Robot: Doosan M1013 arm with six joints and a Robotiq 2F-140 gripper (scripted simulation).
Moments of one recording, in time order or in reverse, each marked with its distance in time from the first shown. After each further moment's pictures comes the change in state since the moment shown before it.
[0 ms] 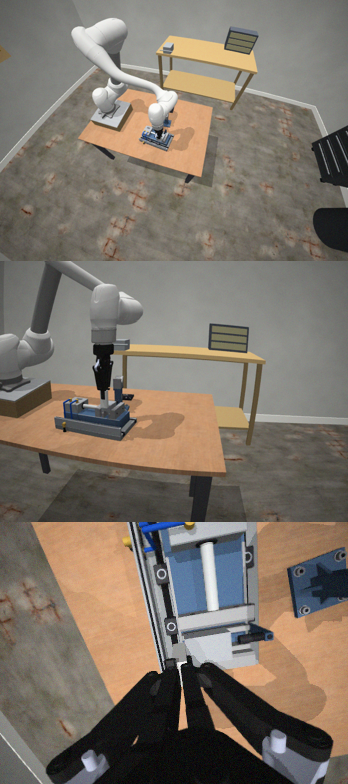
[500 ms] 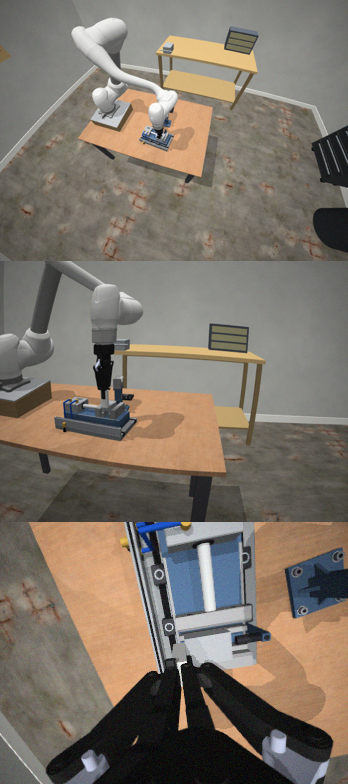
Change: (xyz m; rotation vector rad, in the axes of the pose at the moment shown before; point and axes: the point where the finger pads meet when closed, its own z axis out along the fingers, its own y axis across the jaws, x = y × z) arm 0.000 0.004 0.000 0.000 0.000 0.000
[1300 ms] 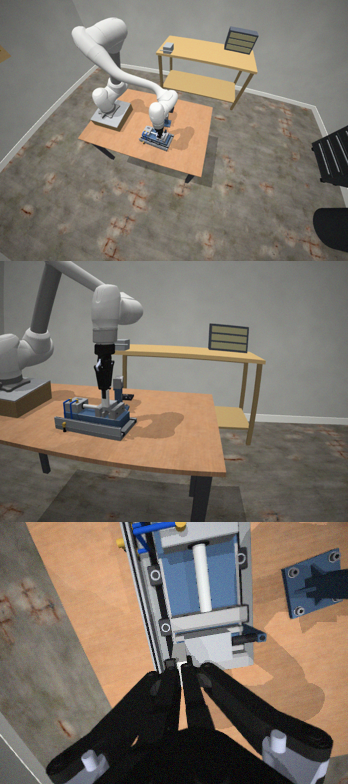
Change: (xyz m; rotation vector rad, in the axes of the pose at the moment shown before) arm 0.000 0.006 0.000 0.000 0.000 0.000
